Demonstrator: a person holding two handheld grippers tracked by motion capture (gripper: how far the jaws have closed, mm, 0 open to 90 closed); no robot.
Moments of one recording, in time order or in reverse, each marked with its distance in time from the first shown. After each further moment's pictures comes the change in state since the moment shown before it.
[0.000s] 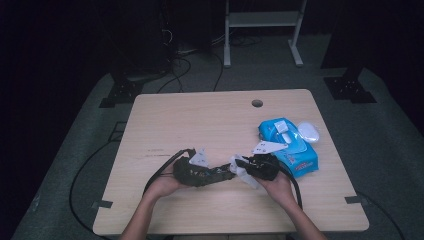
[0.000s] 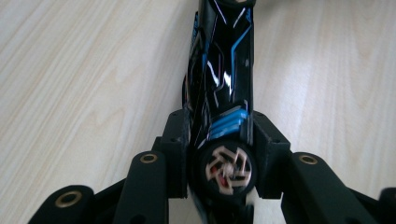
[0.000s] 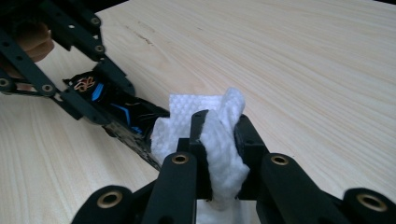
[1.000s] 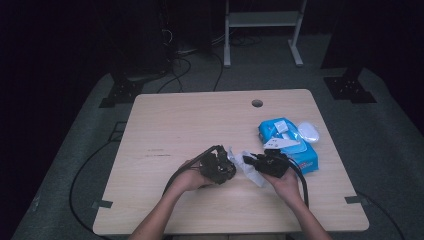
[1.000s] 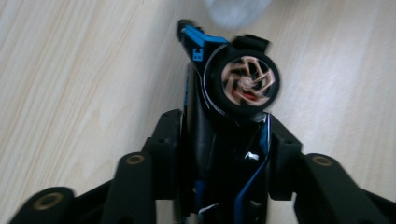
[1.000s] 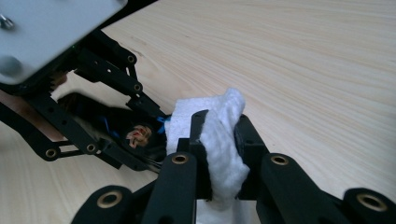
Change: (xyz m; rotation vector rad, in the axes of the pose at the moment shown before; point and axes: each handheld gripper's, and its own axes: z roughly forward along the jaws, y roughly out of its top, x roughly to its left) left arm -0.012 0.067 0.048 0.211 0.047 0.001; right arm -0.023 -0.006 -0.013 -0.034 0.027 0.112
